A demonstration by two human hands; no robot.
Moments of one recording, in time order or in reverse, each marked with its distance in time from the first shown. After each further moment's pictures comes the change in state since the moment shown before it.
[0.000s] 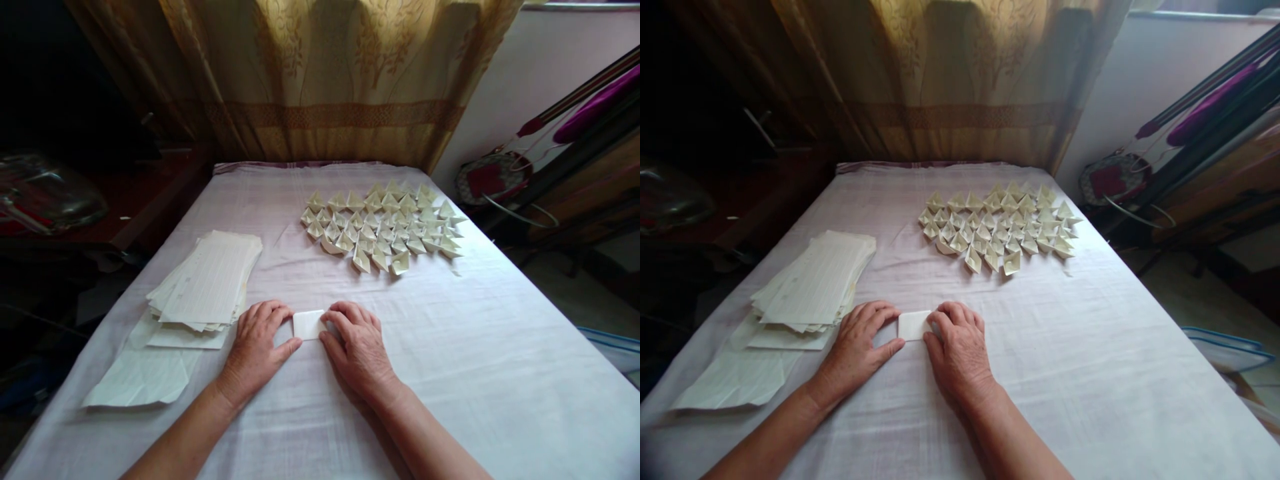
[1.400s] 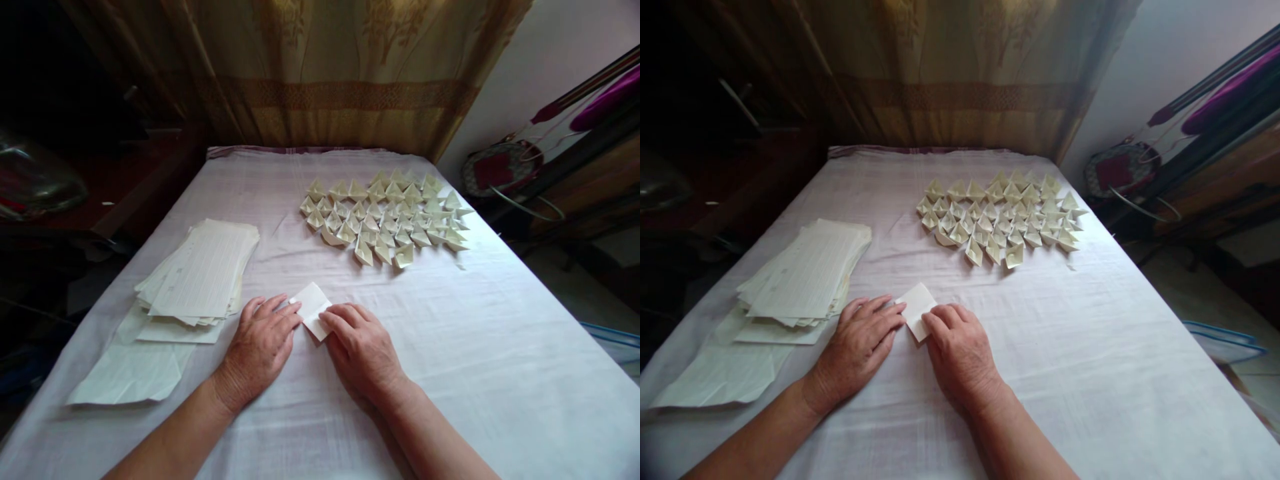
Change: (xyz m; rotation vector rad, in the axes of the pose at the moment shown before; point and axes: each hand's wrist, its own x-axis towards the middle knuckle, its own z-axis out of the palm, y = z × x) left_hand -0.005 0.002 0.000 0.025 -0.014 0.246; right_hand 0.001 0.004 -0.009 -0.076 -0.007 -0.275
